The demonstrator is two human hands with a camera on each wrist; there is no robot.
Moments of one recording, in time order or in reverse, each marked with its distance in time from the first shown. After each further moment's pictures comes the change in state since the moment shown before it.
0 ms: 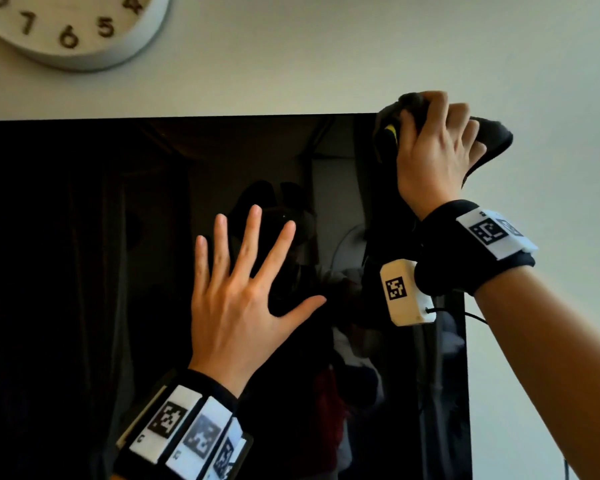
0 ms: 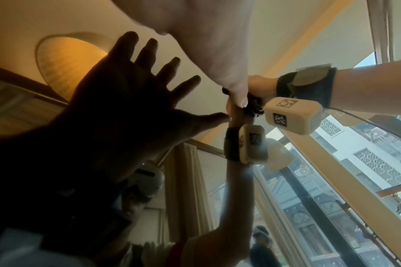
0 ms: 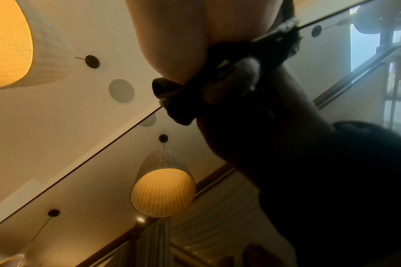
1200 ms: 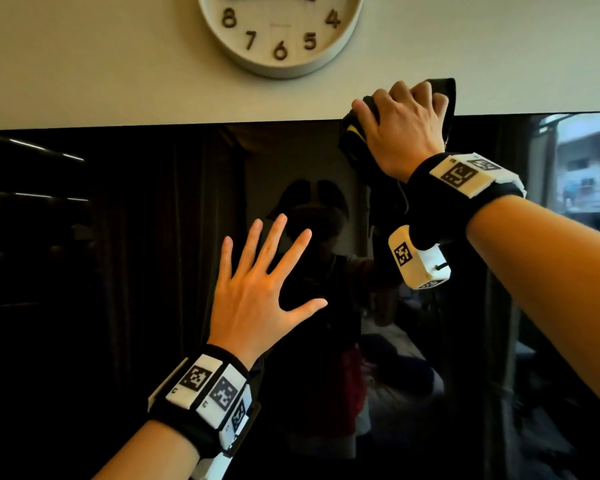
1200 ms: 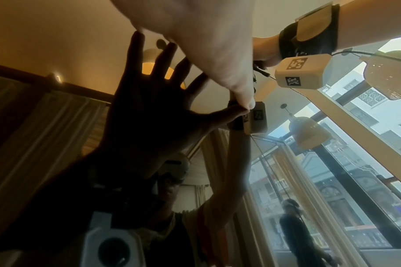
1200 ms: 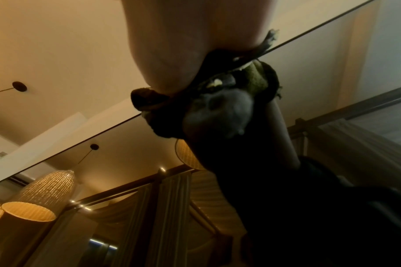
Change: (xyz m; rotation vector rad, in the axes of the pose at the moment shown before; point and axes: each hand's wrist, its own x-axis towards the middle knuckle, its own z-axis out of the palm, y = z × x) left_hand -0.073 -0.222 -0.053 0.076 -0.179 0.024; right_hand -0.073 -0.241 0.068 -0.199 -0.279 -0.421
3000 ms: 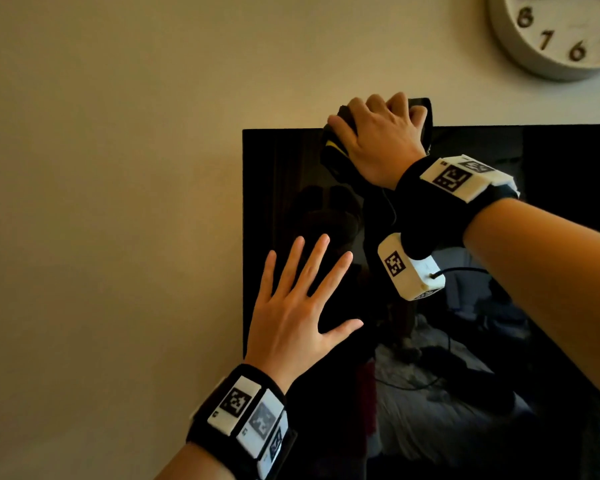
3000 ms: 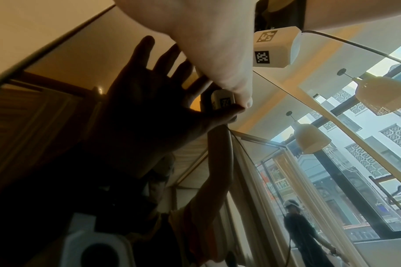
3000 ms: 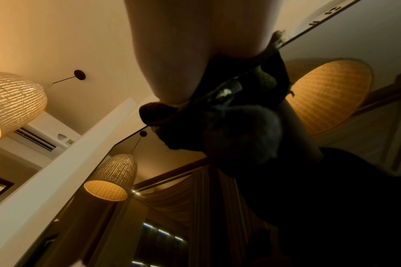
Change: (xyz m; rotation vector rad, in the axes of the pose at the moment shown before) left_hand -0.126 -0.373 -0.006 -0.084 0.158 0.063; right_hand 0.036 -0.446 0.080 0.039 -0.130 -0.131
